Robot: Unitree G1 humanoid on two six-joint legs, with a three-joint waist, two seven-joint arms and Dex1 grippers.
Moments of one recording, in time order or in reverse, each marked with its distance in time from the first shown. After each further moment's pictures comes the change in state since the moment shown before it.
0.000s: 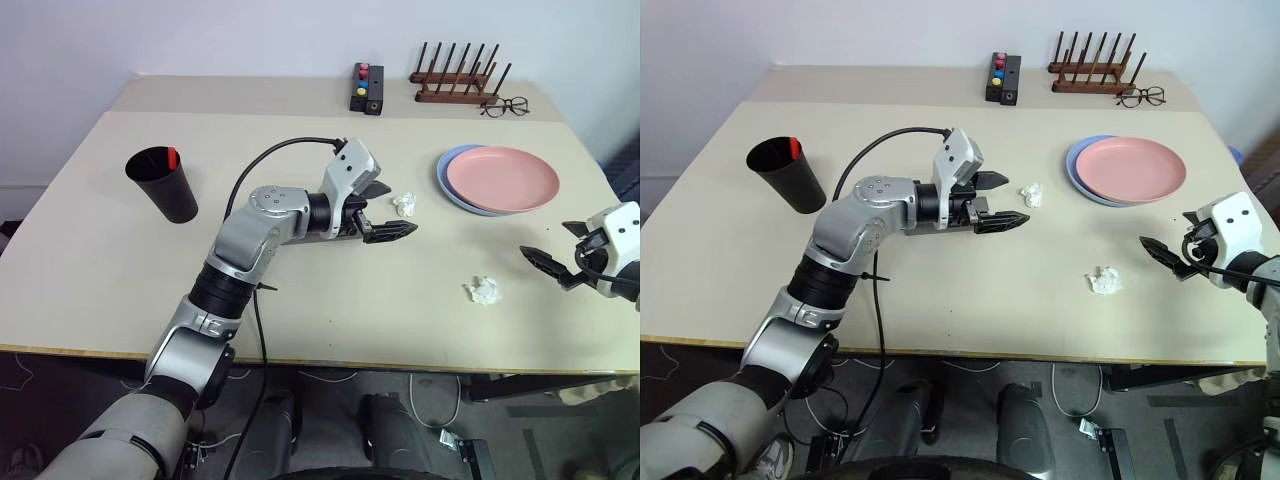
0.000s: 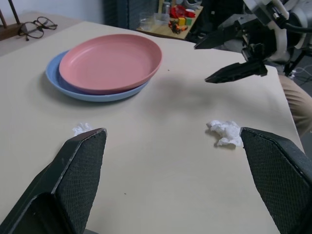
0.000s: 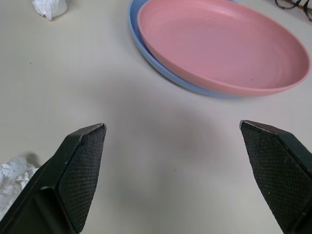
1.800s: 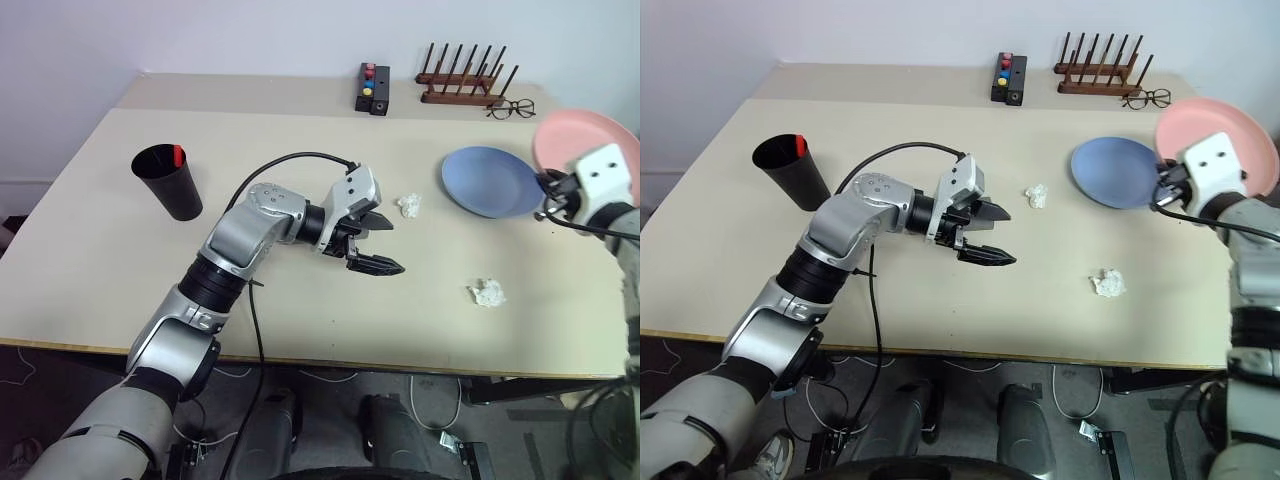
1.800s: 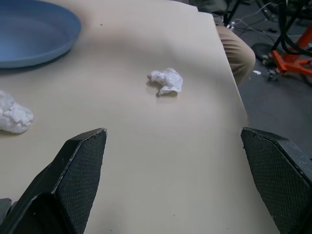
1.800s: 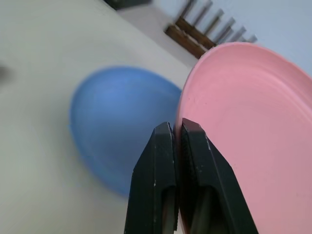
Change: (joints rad) left arm -0.041 0.095 -0.104 0.032 0.024 0.020 -0.293; right arm -0.489 0.066 0.230 0.368 -0.212 -0.303 -0.182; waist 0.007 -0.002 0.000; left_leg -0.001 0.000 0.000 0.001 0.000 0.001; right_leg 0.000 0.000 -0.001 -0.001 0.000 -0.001
